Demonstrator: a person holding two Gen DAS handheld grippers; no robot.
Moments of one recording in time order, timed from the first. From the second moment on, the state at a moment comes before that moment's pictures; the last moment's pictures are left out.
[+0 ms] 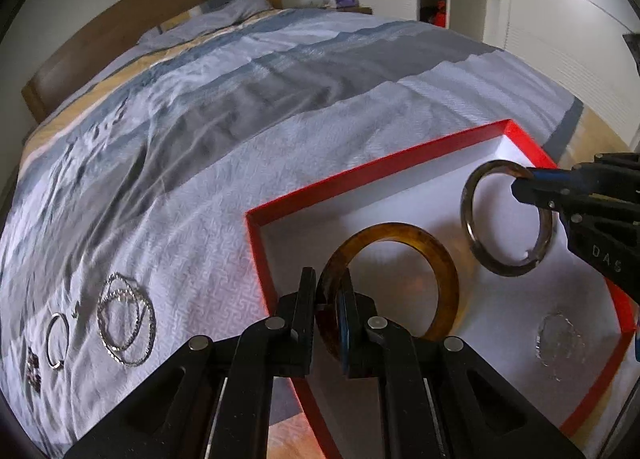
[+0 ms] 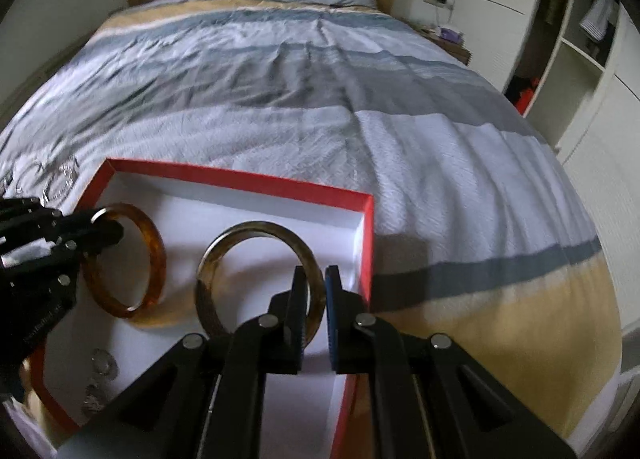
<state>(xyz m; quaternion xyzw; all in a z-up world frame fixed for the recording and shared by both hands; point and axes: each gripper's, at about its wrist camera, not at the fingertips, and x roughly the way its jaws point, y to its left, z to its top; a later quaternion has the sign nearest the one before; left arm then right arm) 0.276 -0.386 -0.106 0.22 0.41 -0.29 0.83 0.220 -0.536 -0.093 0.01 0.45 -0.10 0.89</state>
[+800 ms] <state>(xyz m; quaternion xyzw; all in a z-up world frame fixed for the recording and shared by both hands) 0.254 -0.378 -0.061 0.18 0.40 -0.30 0.85 0.170 -0.532 -0.060 0.03 0.43 -0.10 0.90</state>
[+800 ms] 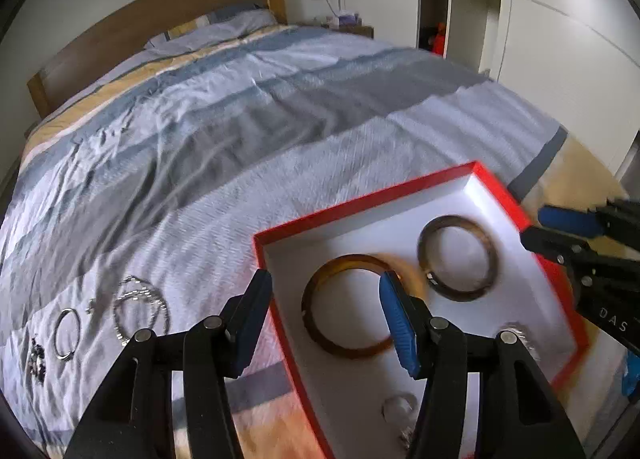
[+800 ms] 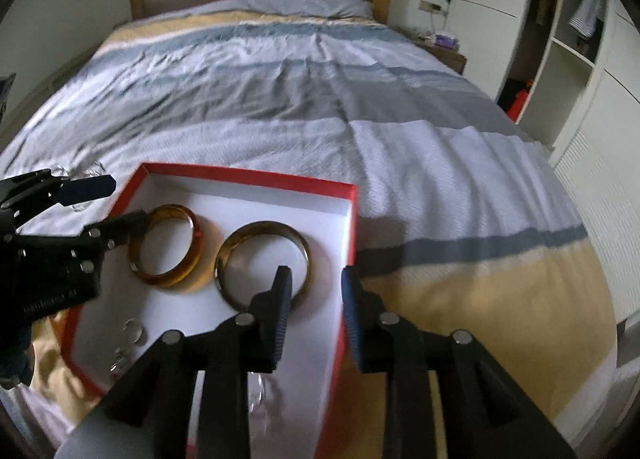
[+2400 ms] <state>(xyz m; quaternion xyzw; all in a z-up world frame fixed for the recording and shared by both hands) 0.134 0.040 0.034 0.03 0.35 -0.02 0.94 0.068 -0.295 0.026 0.04 0.35 0.04 0.93</state>
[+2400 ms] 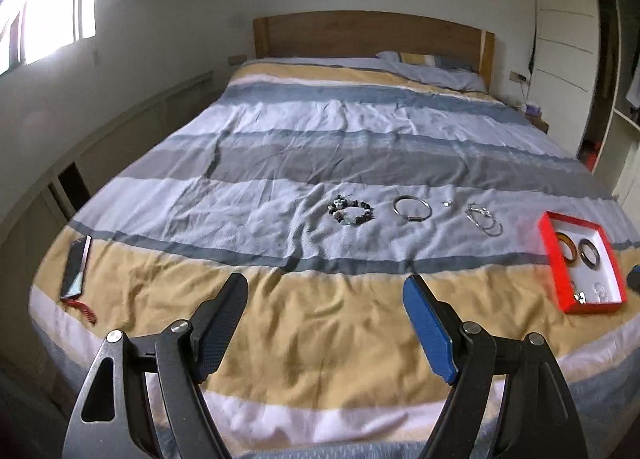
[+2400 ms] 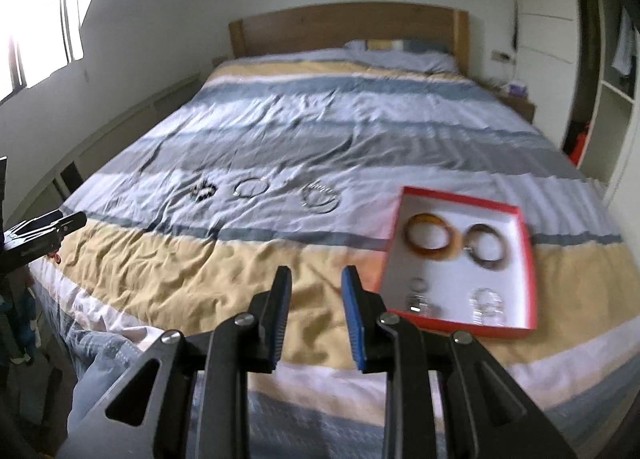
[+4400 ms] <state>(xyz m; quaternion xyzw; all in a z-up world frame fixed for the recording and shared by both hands) 0.364 0.049 -0.091 -0.05 0.41 -0.05 0.91 0.355 -0.222 -0.091 0.08 0.39 0.09 0.91</state>
